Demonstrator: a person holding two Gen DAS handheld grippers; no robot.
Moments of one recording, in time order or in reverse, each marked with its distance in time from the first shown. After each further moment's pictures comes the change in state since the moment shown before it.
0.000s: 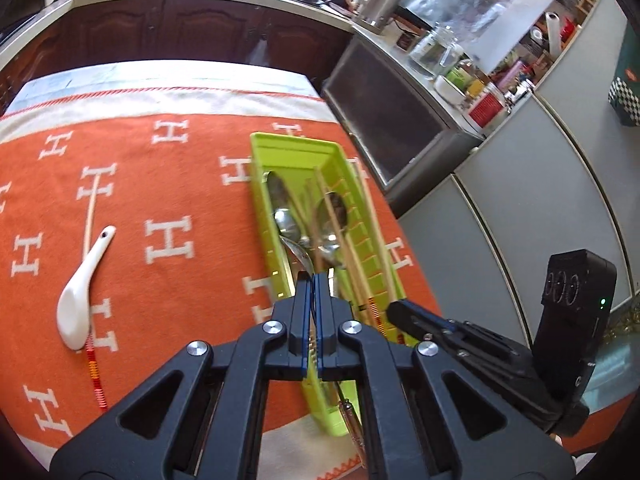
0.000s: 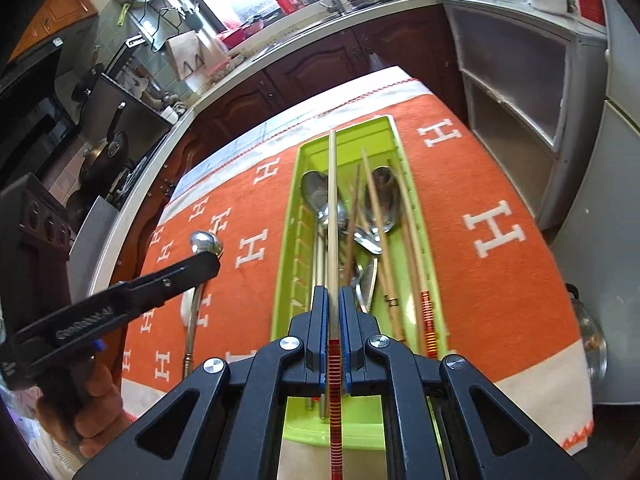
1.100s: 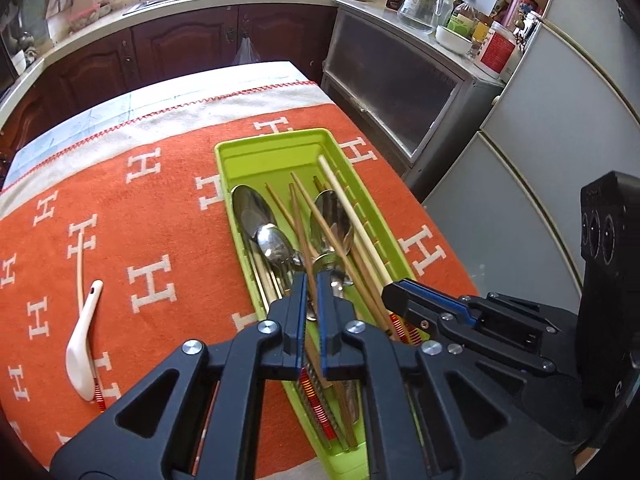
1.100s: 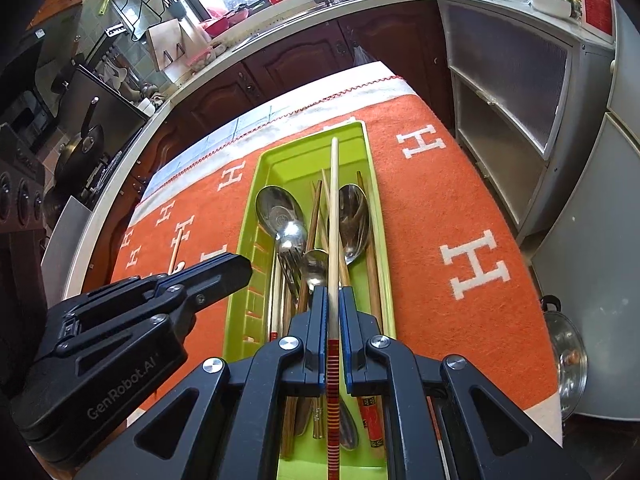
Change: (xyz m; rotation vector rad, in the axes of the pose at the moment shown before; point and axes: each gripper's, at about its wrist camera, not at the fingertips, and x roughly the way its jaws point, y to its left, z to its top) left arm 0.056 -0.044 0.013 0.191 0.056 0.184; right arm 0.045 -0.009 0.032 -0.005 0.042 -0.081
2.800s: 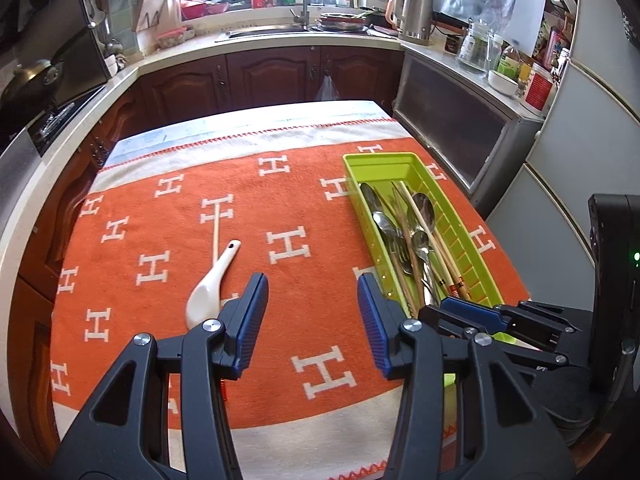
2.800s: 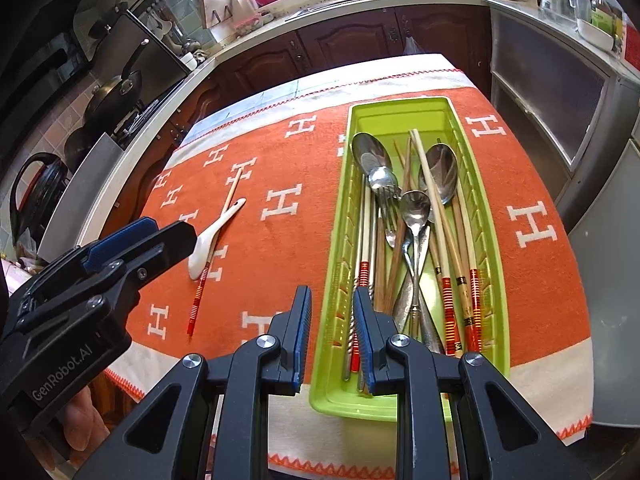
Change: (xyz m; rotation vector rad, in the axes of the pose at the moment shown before) left arm -0.117 0.057 -0.071 -0.094 -0.158 0.229; right arm -0.031 0.075 -0.050 -0.188 0.071 0.044
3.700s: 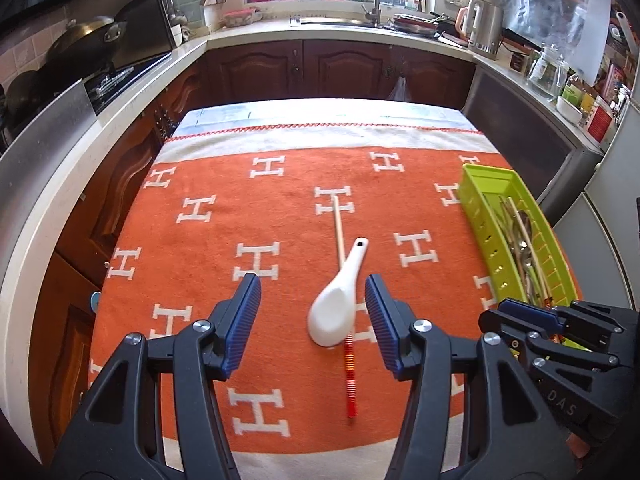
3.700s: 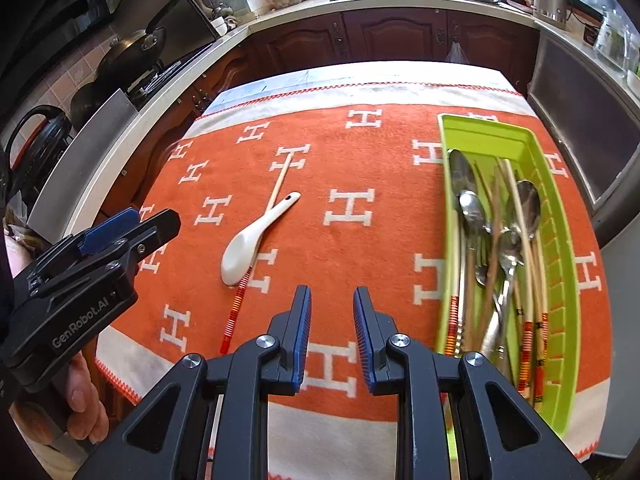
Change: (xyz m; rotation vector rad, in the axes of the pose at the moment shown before) left arm 0.023 0.127 -0.009 -0.135 0.028 0.135; right arm 0.044 0.091 0.026 -0.139 0.062 -0.022
